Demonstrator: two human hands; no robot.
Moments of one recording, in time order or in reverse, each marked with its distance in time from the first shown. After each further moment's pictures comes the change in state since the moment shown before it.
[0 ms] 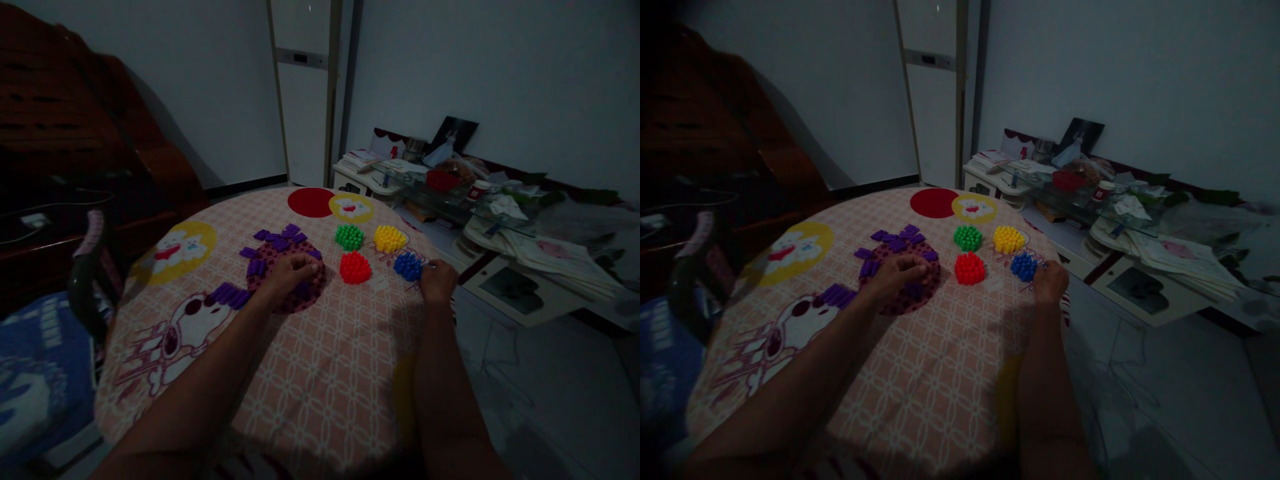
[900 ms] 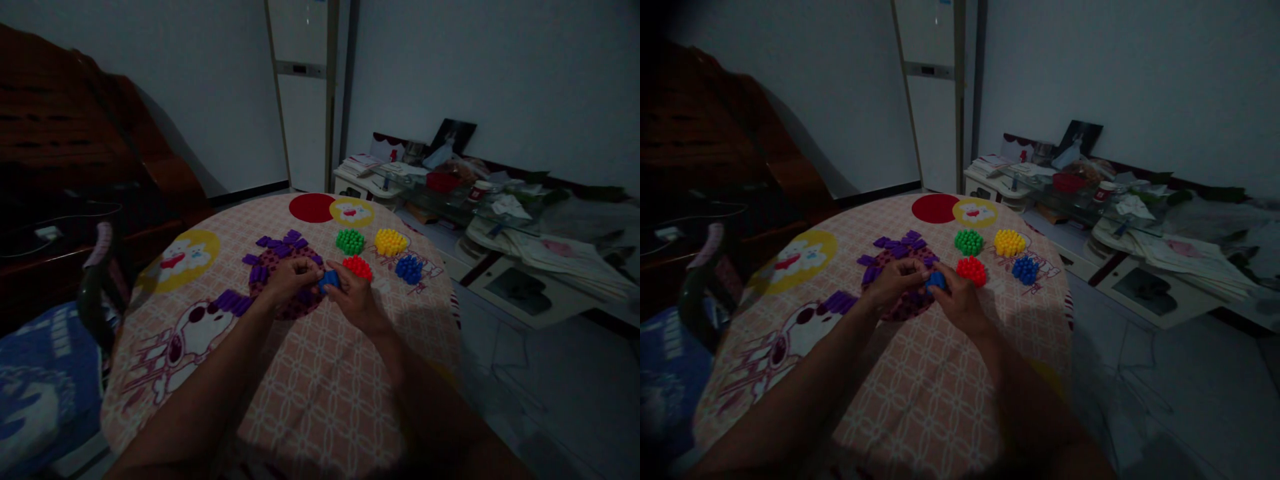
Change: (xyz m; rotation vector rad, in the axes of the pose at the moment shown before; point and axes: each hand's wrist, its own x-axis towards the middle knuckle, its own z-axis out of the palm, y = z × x) left_hand -0.004 0.016 0.006 -0.008 -0.034 -0.039; right_hand -0.116 -0.152 -0.008 1.152 -0.653 -0.446
